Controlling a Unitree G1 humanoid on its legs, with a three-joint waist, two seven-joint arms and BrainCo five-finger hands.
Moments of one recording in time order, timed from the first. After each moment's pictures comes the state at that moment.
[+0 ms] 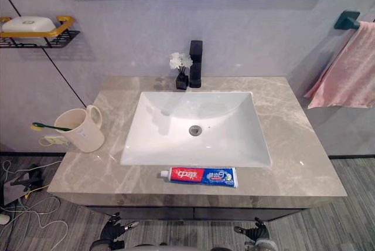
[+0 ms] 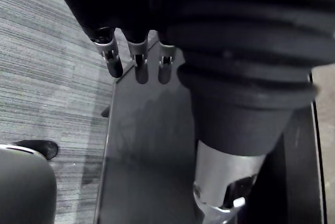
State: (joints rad) left arm 0.18 0.07 0.12 0.90 0.00 -0.08 0.09; right arm 0.12 -0.12 -0.32 1.00 -0.04 -0.03 -0.09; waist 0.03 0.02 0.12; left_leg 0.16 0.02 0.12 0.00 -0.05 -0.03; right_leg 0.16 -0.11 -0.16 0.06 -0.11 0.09
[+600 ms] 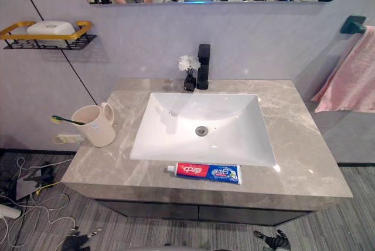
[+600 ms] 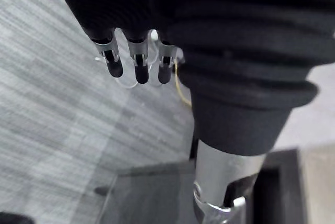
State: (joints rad) left arm 0.18 0.29 0.46 0.81 -0.07 -0.08 0.12; right arm 0.12 -0.19 -0.43 1.00 0.00 -0.03 -0.08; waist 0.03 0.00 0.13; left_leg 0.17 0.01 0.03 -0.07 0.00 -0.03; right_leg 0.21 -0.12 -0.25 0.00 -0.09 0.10
